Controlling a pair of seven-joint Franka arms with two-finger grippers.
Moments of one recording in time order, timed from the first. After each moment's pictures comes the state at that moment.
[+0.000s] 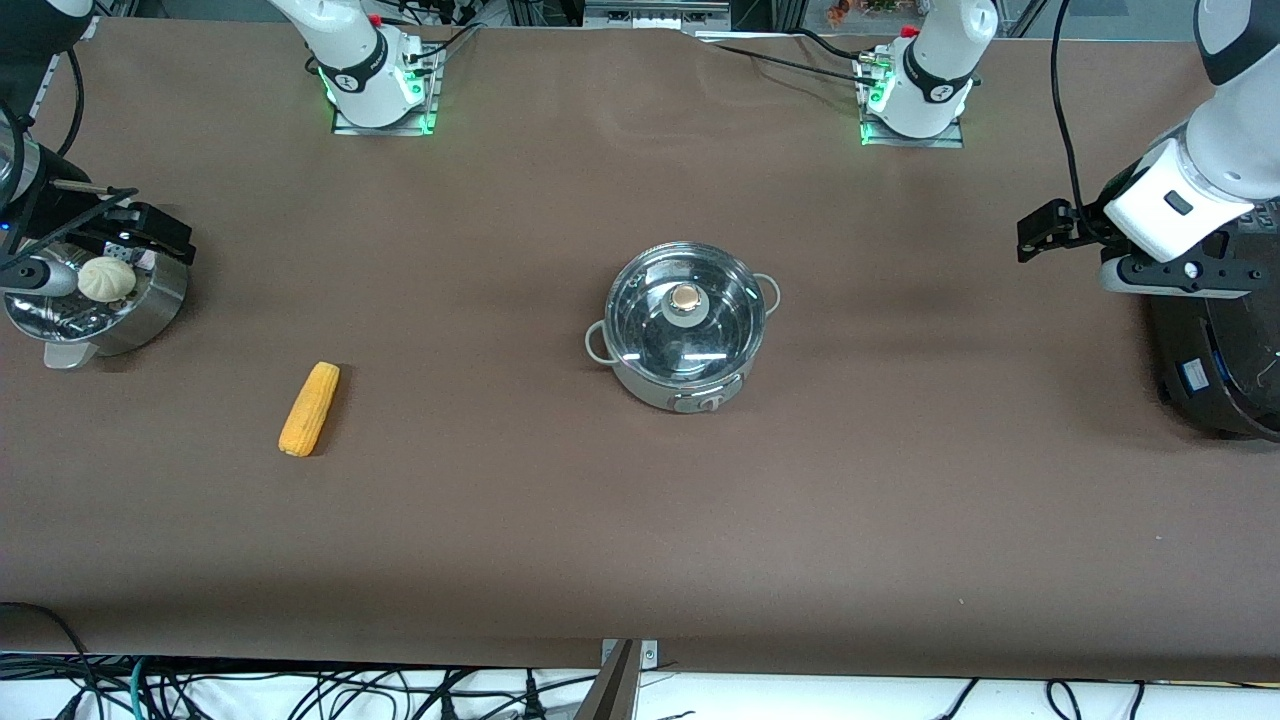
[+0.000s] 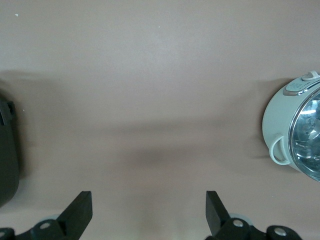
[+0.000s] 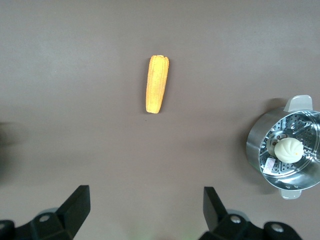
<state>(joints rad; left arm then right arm) -0.03 0.02 -0.06 -1.67 -0.01 1.58 -0.05 -0.05 0.08 0.10 -1.52 -0.06 1.52 0.13</state>
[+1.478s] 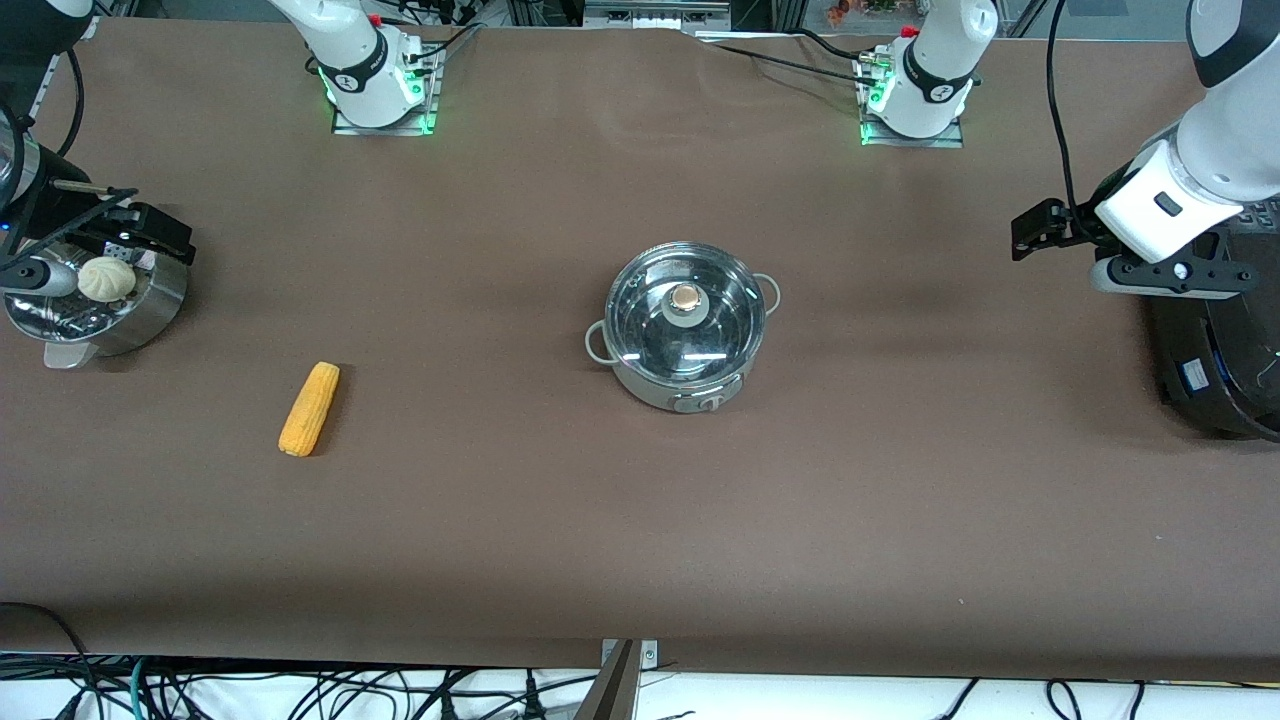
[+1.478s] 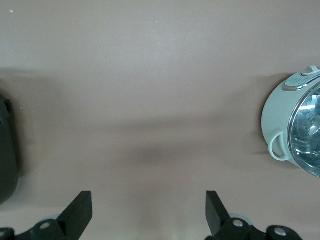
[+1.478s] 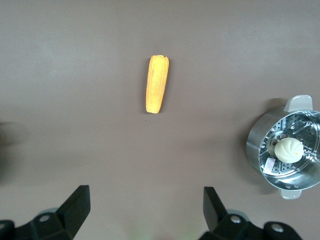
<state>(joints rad) -0.03 0.02 -0.07 -1.67 -0.01 1.57 -0.05 -0.05 0.08 0.10 -1.52 -0.06 1.52 0.13</state>
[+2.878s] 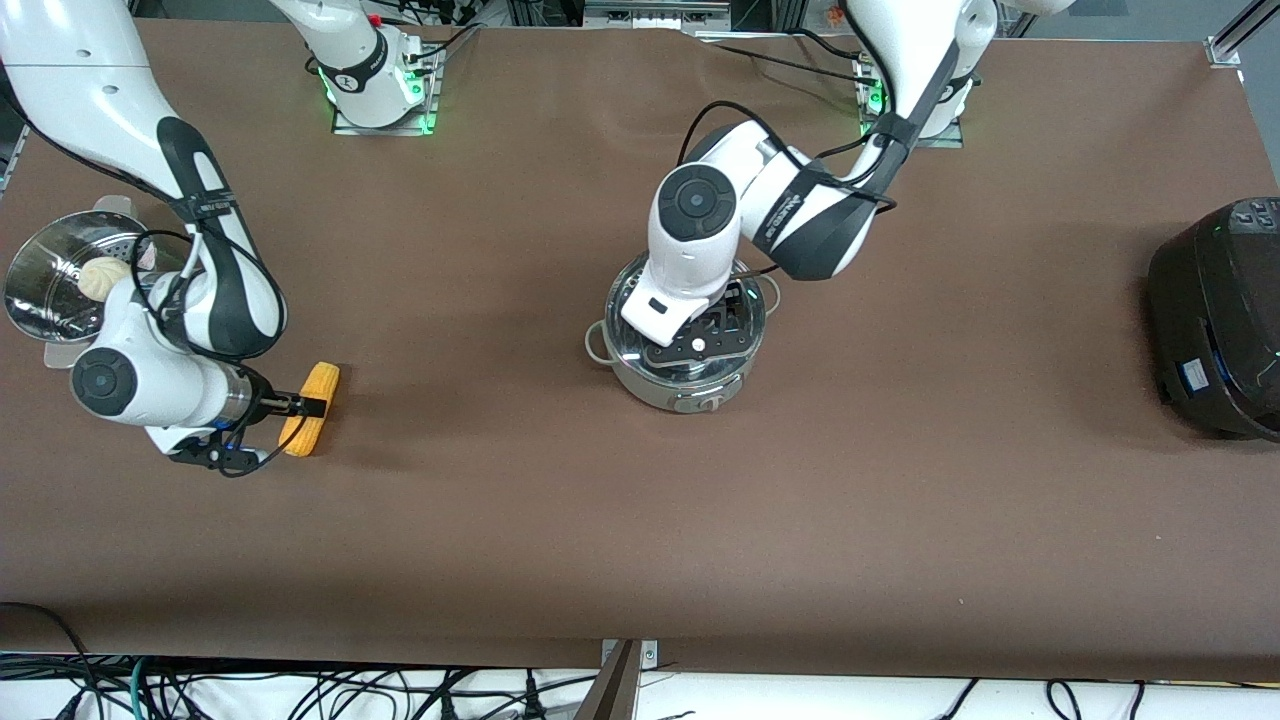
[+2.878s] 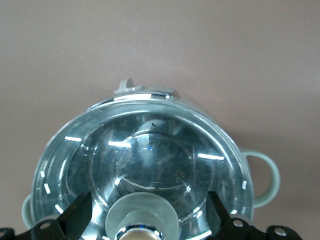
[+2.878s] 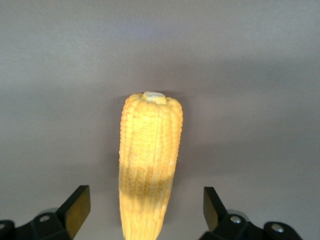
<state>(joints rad) -0.60 0.63 -0.13 -1.35 0.04 1.90 -0.87 -0.11 0.63 0.10 -1.71 -0.07 2.19 0.13</state>
